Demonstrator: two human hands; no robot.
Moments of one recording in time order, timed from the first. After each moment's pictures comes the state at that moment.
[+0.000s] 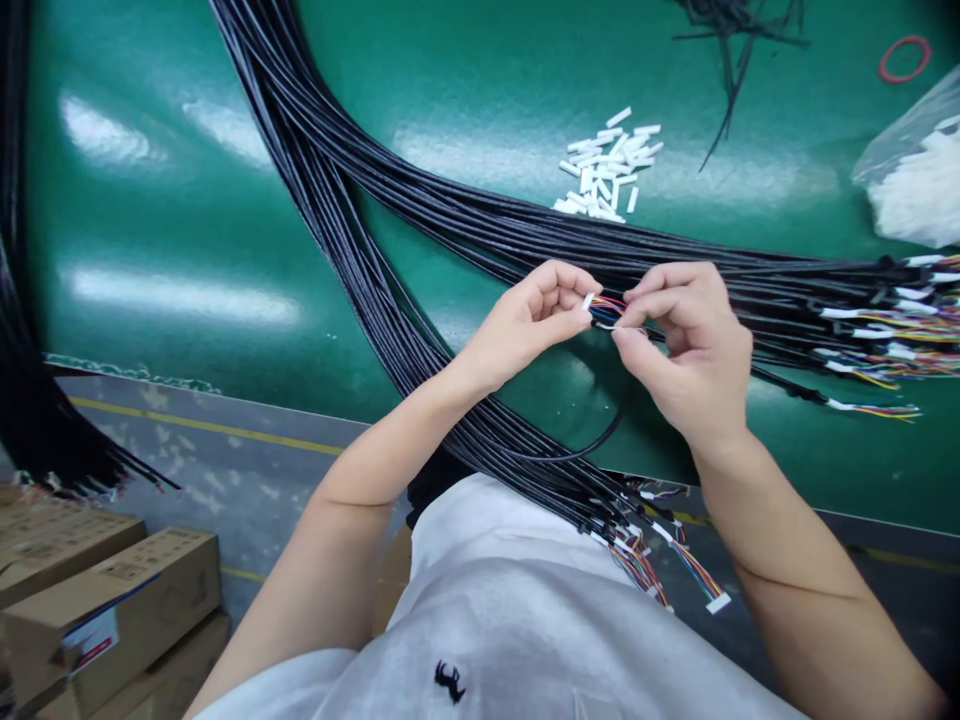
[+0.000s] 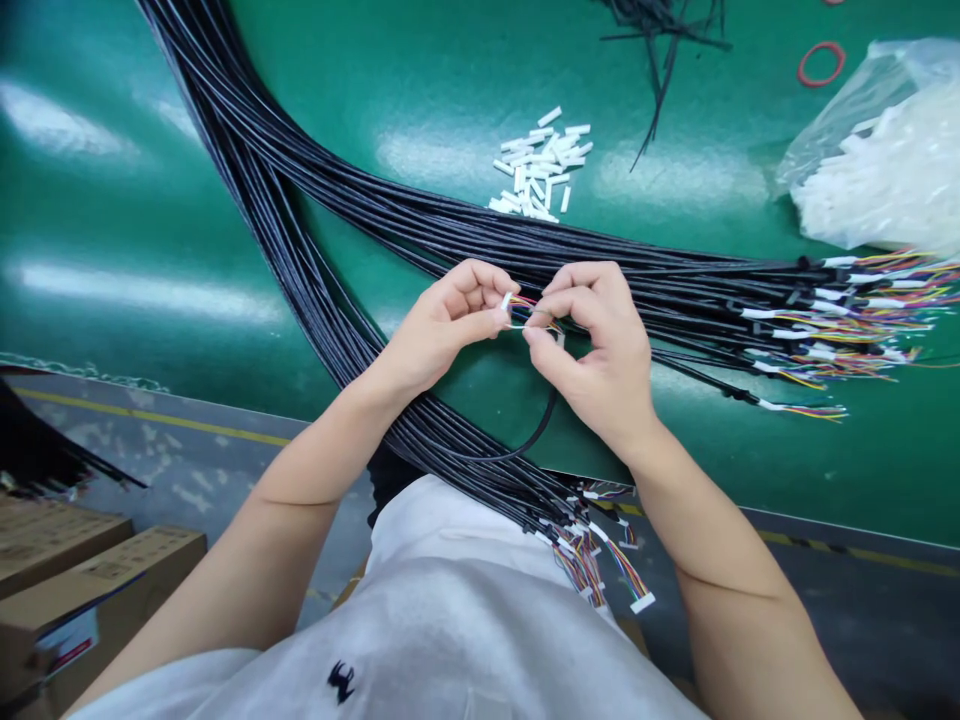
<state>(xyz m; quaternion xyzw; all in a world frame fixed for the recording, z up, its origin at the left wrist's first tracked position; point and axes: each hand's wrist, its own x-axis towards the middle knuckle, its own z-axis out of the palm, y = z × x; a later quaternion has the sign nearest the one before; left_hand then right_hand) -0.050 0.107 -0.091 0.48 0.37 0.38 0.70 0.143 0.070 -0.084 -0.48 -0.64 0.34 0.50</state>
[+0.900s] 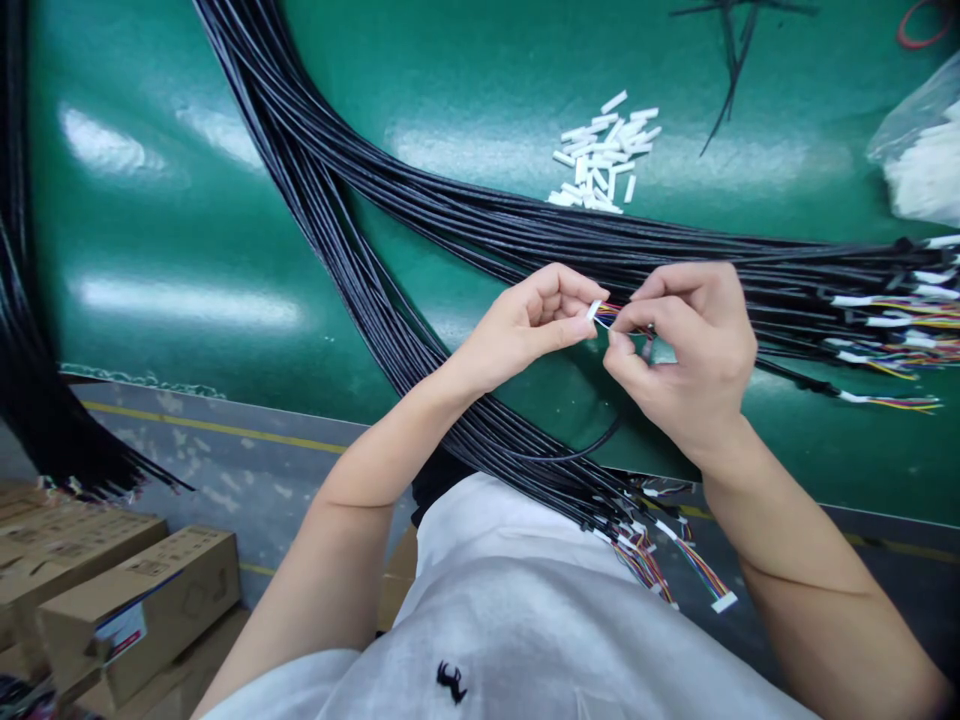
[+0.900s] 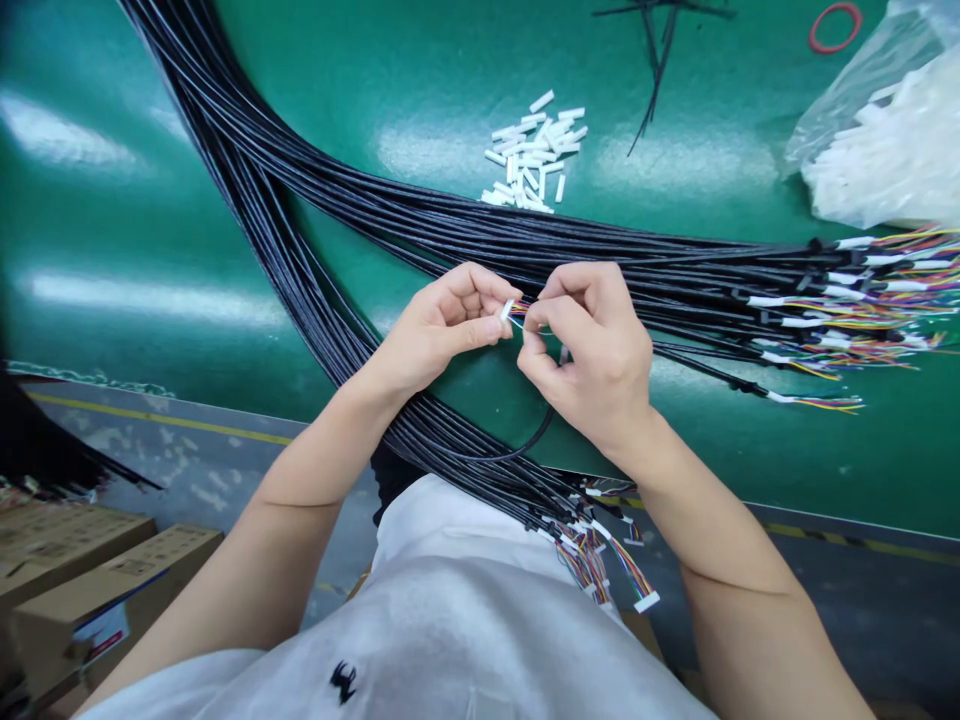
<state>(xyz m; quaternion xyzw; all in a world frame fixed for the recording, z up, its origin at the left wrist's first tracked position) -0.051 0.106 -0.083 0.49 0.35 0.34 0.72 0.137 0.067 -0.077 -0.48 -0.73 0.15 0.47</state>
